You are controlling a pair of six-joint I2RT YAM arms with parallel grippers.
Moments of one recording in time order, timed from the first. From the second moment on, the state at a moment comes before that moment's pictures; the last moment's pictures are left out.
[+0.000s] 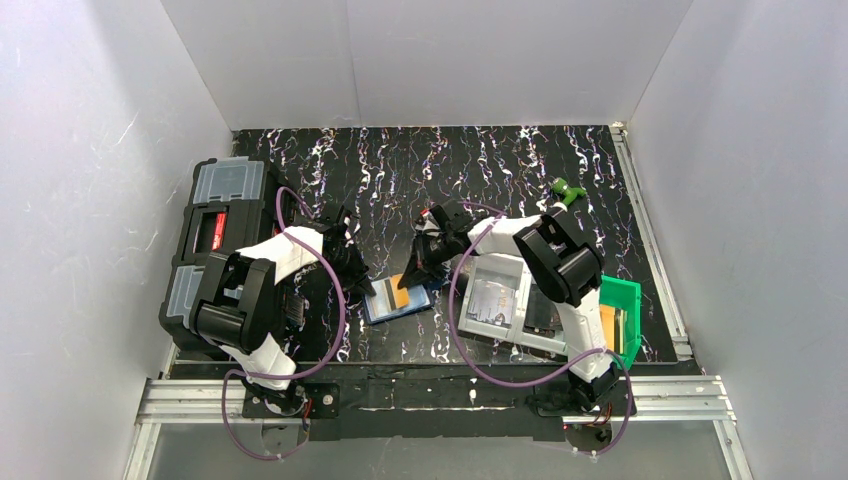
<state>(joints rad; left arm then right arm) -0.30 1.64 0.90 -0.63 0.30 -0.75 0.70 2.13 1.26 -0.12 -0.83 0.90</state>
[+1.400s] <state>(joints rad) -0.30 1.36 1.08 -0.83 0.32 -0.58 0.52 1.31 1.14 -0.75 -0.27 0.73</state>
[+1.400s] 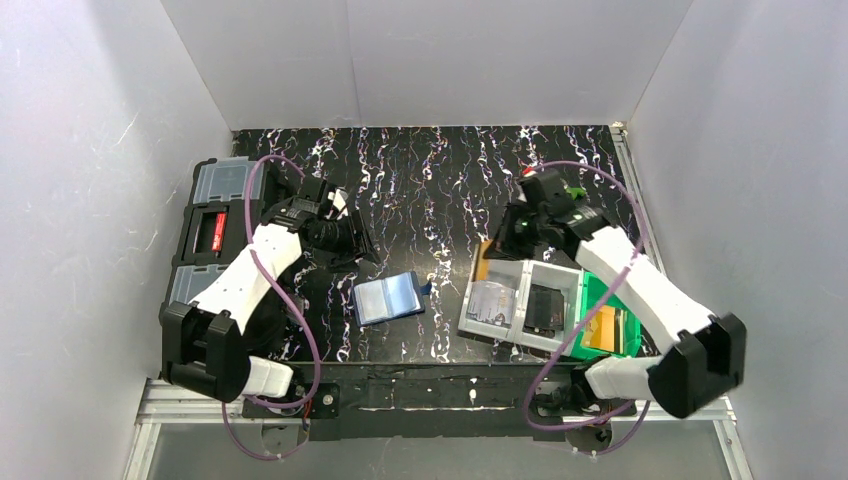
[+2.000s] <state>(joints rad) -0.31 1.45 1.06 -0.74 0.46 -0.56 0.19 1.08 1.11 -1.29 0.30 0.74</state>
